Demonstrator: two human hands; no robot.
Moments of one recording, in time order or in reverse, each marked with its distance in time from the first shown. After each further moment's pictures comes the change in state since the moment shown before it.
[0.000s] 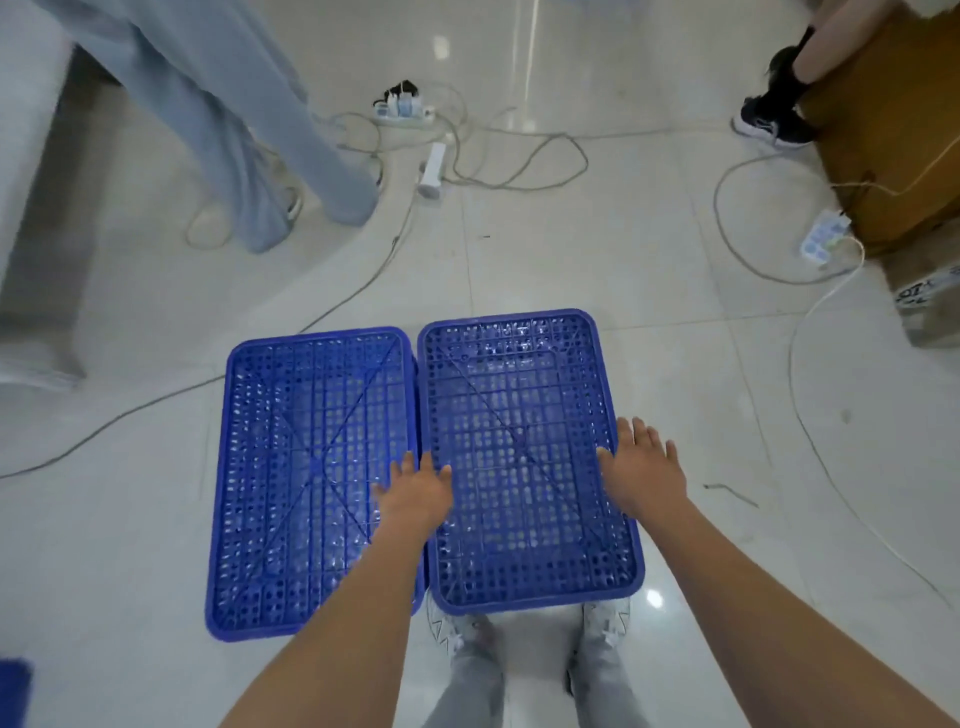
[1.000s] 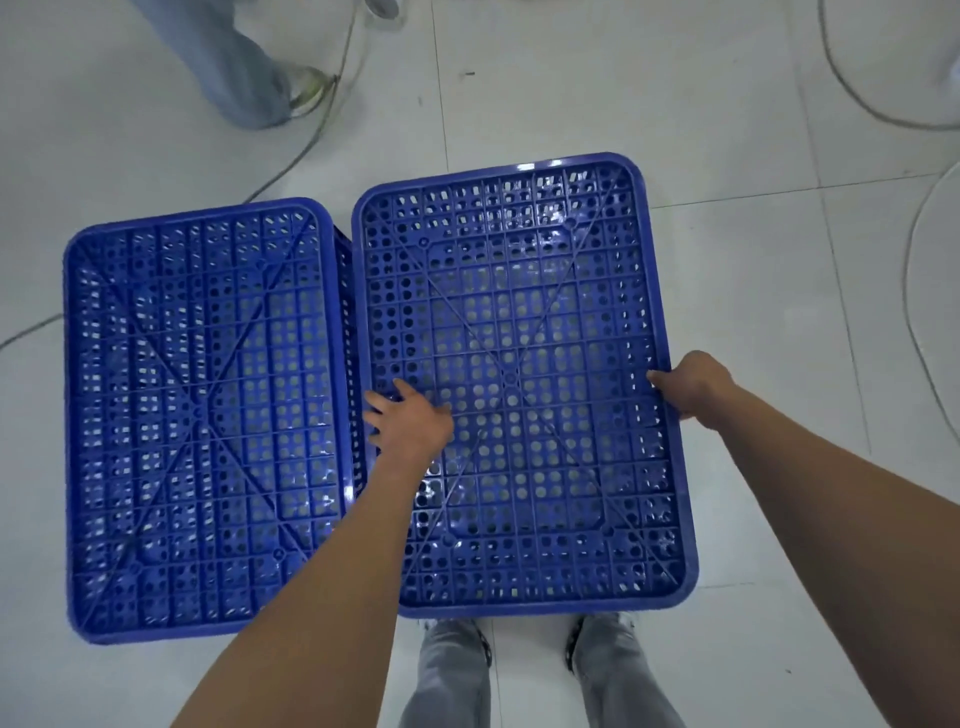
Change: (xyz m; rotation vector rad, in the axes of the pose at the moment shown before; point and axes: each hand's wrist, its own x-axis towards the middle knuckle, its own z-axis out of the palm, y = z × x) left_hand 0.211 0.056 0.146 -0.236 0.052 -0.286; right_hand 0.241 0.091 0.155 0.534 -0.178 0.297
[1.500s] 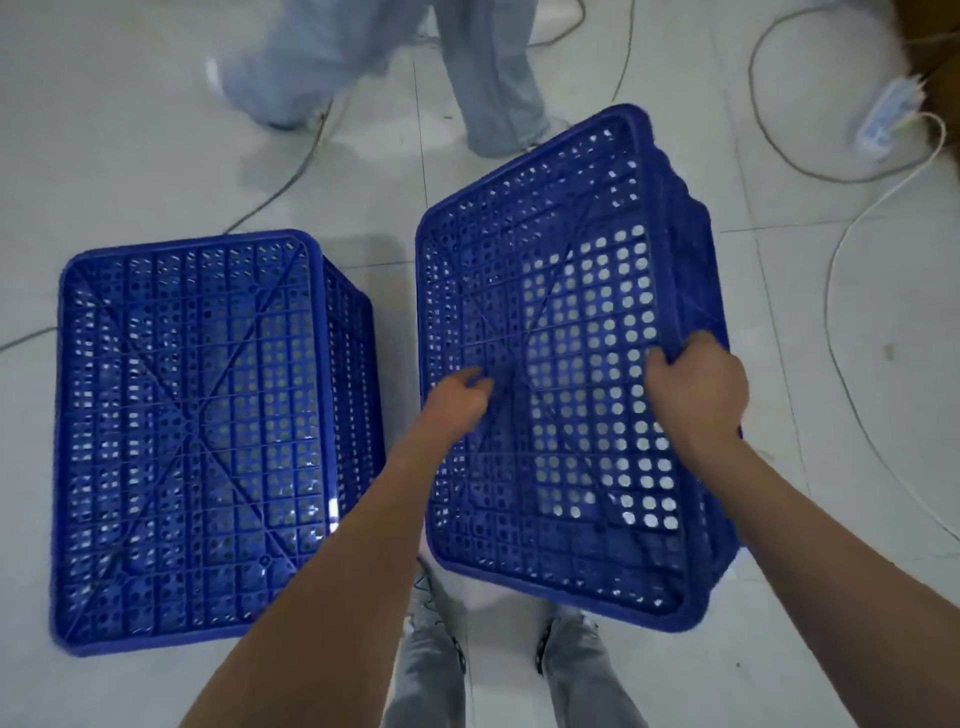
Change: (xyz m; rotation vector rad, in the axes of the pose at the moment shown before) left_hand -0.072 0.065 -0.040 -0.451 -0.322 0.342; right_hand -0.119 -0.020 -0.059 0.048 0.647 -0.279
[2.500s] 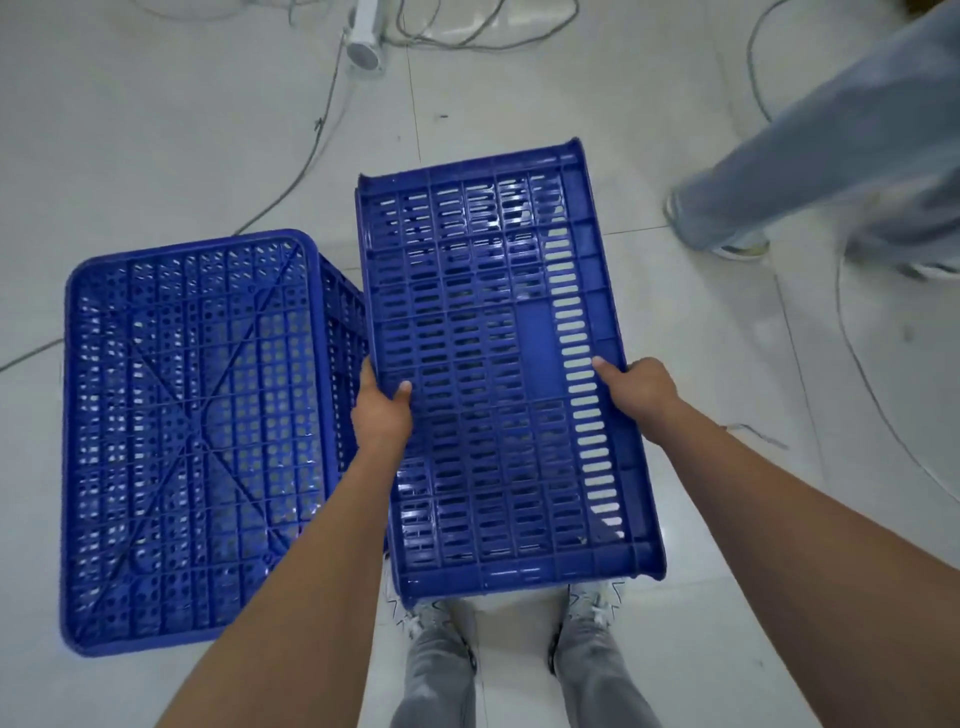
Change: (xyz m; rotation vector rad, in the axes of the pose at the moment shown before) left_hand 0.004 -0.061 -0.026 -0.132 0.552 -0.078; right_hand 0.007 0.019 0.065 0.367 -0.540 0.356
